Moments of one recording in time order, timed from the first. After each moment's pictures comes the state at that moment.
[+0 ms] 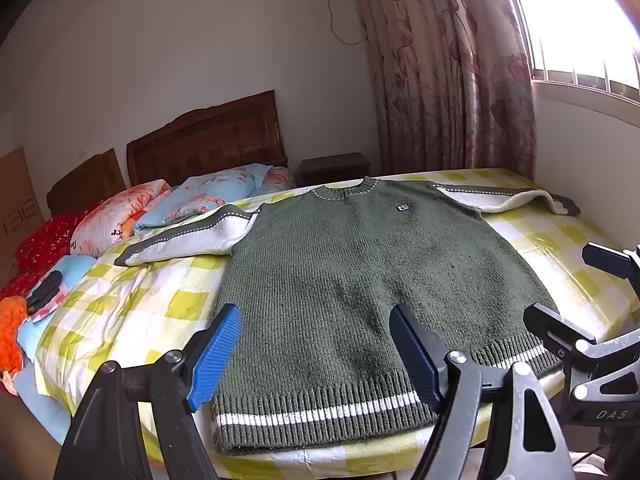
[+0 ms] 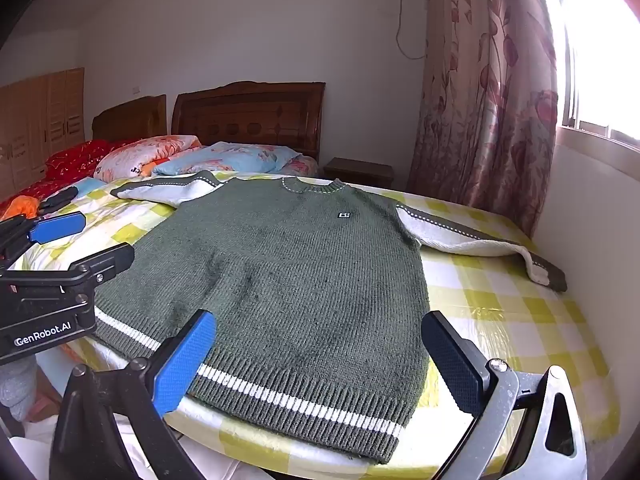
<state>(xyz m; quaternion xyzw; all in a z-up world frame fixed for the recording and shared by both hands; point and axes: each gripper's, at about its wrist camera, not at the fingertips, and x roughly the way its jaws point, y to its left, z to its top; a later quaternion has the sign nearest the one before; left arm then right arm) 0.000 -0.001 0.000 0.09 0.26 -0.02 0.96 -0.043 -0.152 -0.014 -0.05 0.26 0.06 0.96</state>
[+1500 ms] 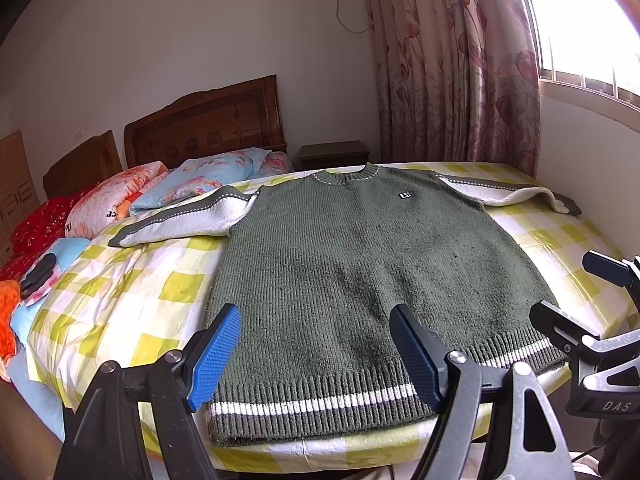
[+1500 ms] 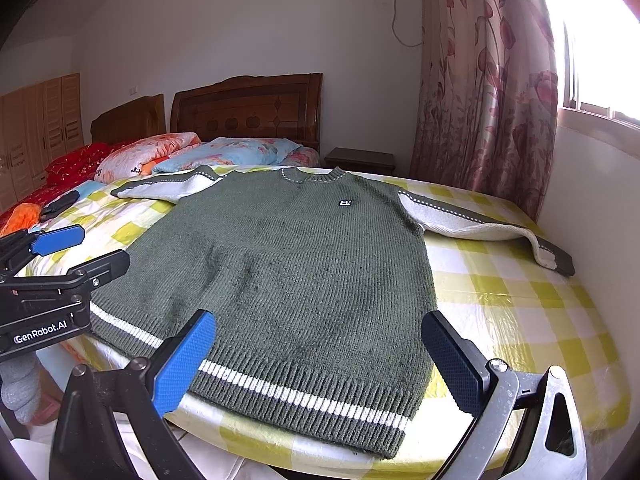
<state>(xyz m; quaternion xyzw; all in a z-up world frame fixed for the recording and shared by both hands) 0.003 0.009 -0.011 0.06 0.29 -0.02 0.95 -0.039 -0.156 -0.023 -0.03 0.28 0.07 0.96</state>
